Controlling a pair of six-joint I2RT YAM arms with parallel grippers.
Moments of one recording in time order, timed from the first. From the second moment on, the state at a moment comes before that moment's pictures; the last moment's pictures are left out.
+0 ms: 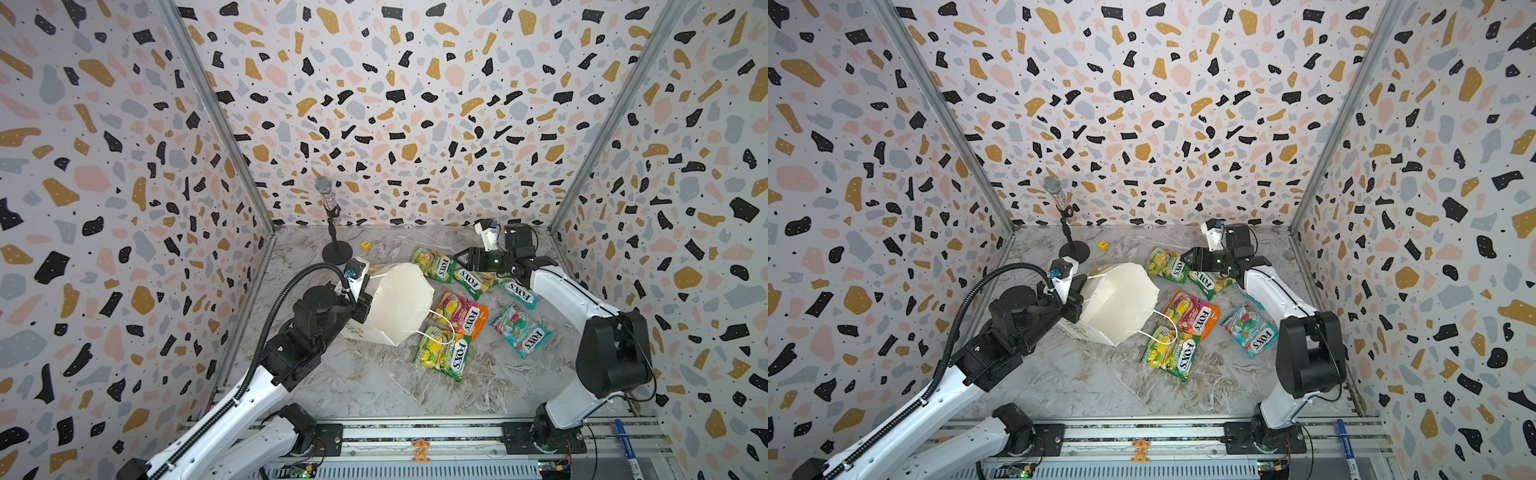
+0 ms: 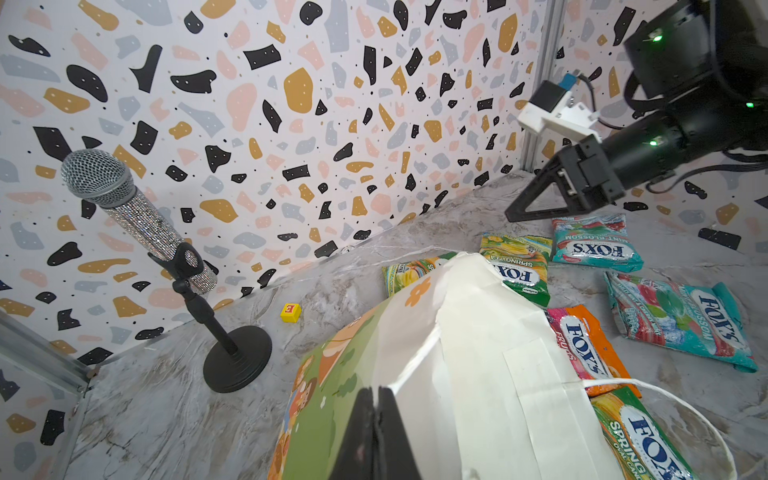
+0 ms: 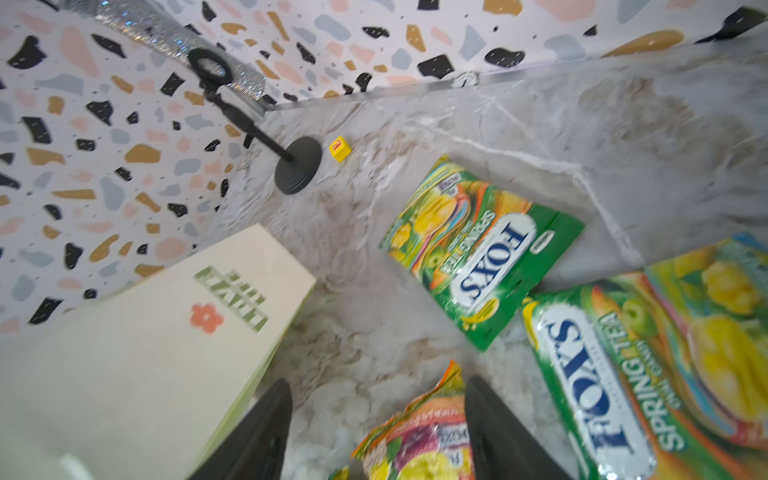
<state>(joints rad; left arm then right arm) -0.63 0.82 0.82 -0.20 -0.17 0.09 0.22 1.58 1.19 -0.24 -0.61 0.26</state>
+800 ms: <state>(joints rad) -0.63 0.82 0.82 -0.20 -0.17 0.09 0.50 1.13 0.61 -0.15 -0.66 0.43</state>
